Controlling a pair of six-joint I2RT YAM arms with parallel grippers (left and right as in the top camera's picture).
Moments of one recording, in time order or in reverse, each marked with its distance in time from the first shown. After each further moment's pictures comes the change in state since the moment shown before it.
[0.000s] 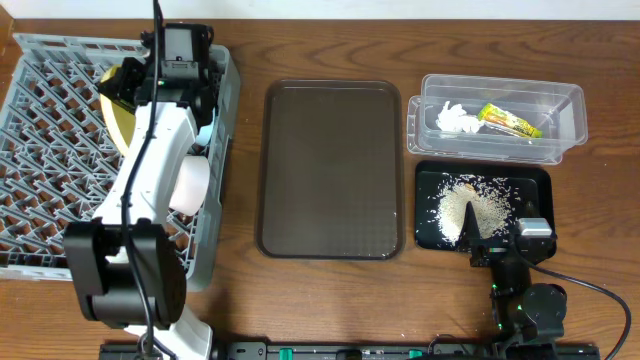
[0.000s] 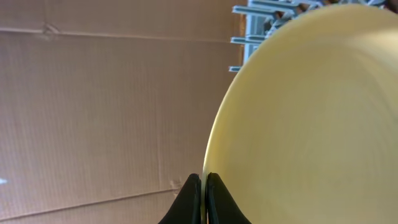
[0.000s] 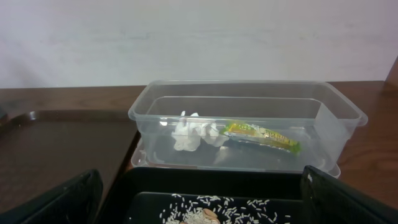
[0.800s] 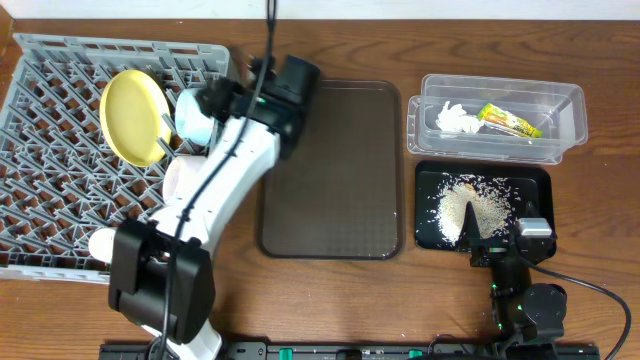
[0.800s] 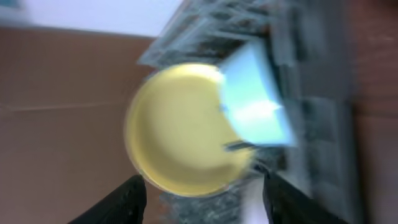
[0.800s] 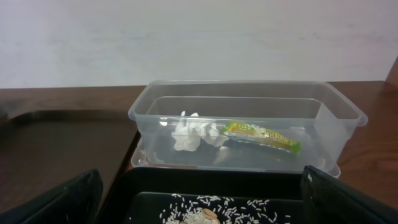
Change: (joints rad) left arm -0.406 -0.006 -0.001 -0.338 0.167 -0.400; right arm 0.000 0.000 0.000 0.000 0.000 0.000
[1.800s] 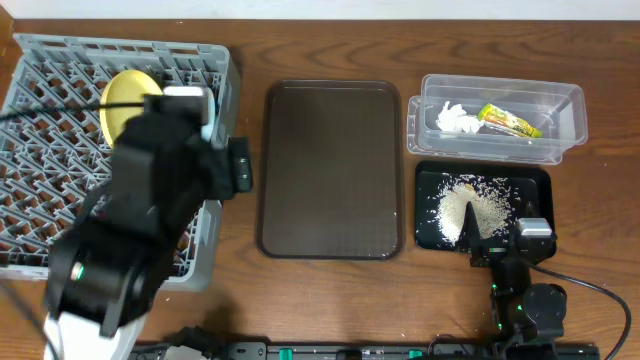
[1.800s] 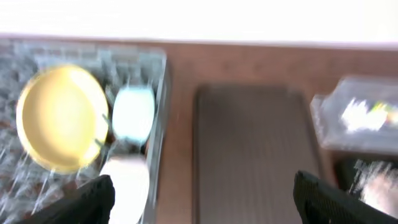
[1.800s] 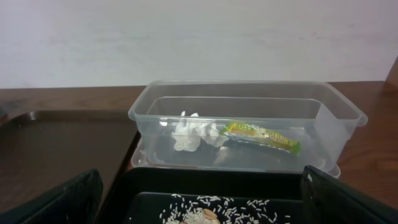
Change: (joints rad) left arm 0.131 -0.761 -0.054 -0.075 0.843 -0.381; right arm 0.000 0.000 0.000 0.000 0.000 0.000
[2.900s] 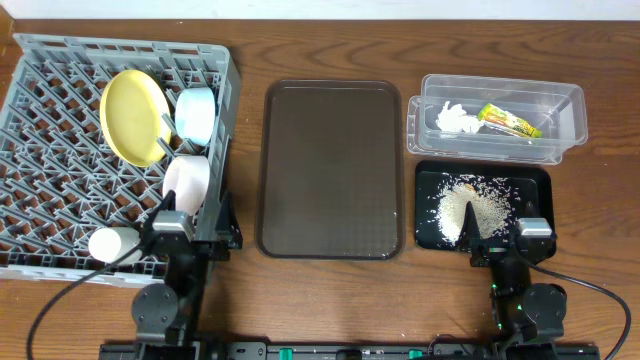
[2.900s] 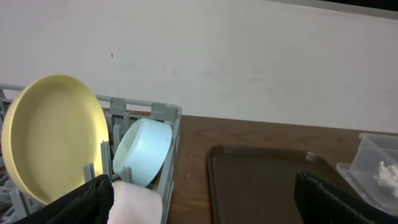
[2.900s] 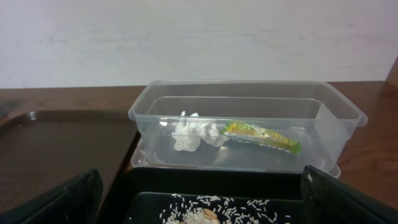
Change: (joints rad) left arm 0.248 -0.954 -1.281 0.961 0.168 0.086; right arm 0.000 0.000 0.000 -0.001 0.000 0.000
